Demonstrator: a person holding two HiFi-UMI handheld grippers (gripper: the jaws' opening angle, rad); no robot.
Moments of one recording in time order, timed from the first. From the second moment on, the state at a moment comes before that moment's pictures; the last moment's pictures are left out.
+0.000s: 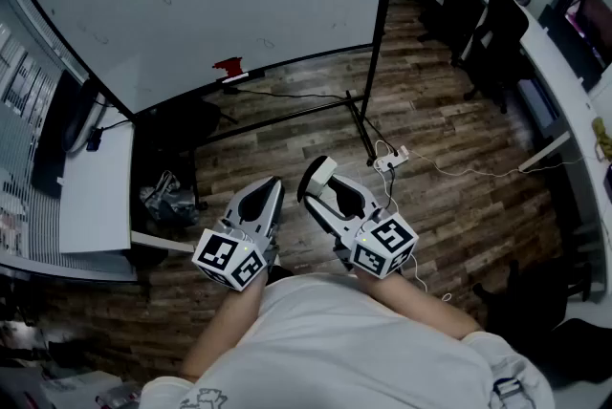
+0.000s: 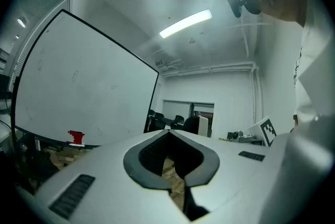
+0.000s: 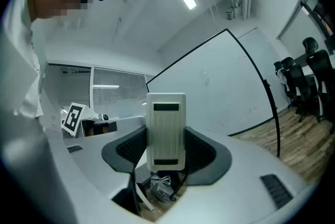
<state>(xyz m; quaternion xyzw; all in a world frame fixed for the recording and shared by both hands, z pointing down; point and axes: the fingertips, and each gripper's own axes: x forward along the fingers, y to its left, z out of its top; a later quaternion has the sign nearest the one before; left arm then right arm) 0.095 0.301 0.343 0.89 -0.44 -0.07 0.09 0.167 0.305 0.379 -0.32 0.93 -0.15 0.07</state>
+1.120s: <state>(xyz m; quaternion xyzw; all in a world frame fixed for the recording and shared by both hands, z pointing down) -0.007 0.237 0.354 0.89 -0.44 -0.07 0.11 0.064 0.239 0.386 -0.31 0.93 -0.18 0.07</state>
